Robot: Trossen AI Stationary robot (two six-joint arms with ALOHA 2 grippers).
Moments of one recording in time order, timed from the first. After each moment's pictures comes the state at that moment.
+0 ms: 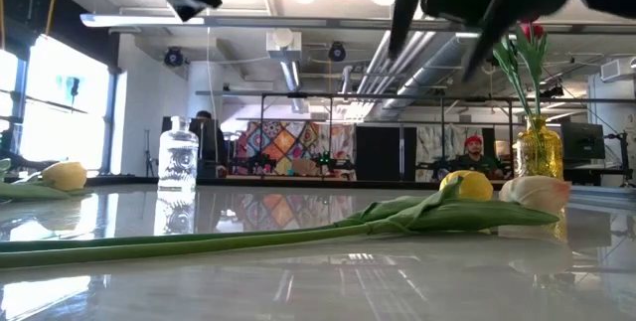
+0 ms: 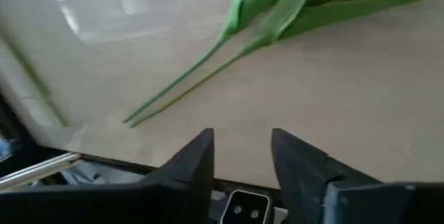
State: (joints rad) left arm -0.12 1.13 0.97 -0.55 0.09 -0.21; right arm 0.54 1.96 1.53 -0.67 0.08 2.24
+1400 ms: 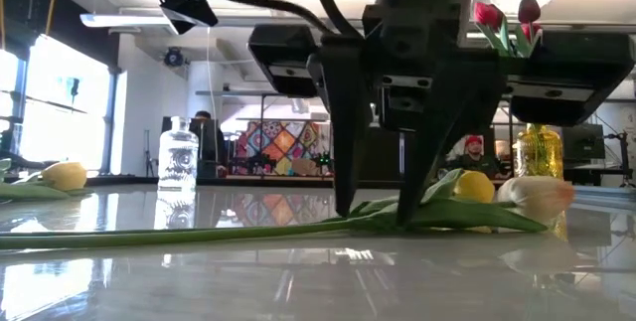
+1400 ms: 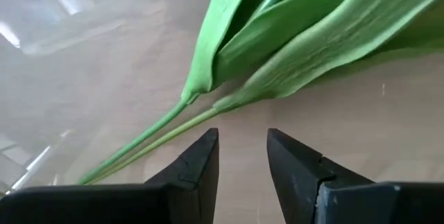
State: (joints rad) left arm -0.06 1.11 0.94 -0.57 0.10 -0.20; right arm 0.38 2.14 1.53 -0.56 -0.17 2.30
